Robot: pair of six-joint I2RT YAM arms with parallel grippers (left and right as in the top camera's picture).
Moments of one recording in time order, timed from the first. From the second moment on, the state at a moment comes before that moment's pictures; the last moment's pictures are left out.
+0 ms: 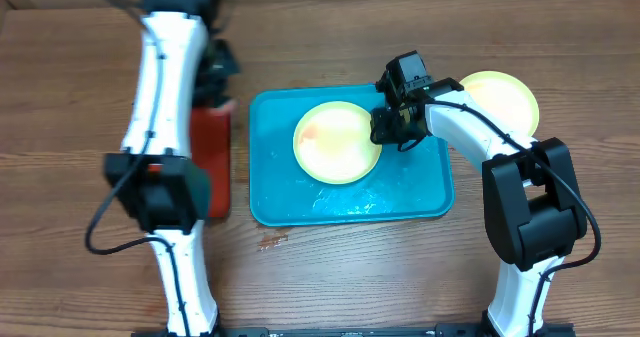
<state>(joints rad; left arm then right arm) -0.07 2.29 2.43 -1.68 -0.10 -0.59 0.34 2.05 1.42 -0.63 -0.22 0.23</state>
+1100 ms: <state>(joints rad) 0.18 2.27 1.93 -1.35 -0.01 -0.41 0.35 2.04 1.43 -0.66 -0.16 0.21</state>
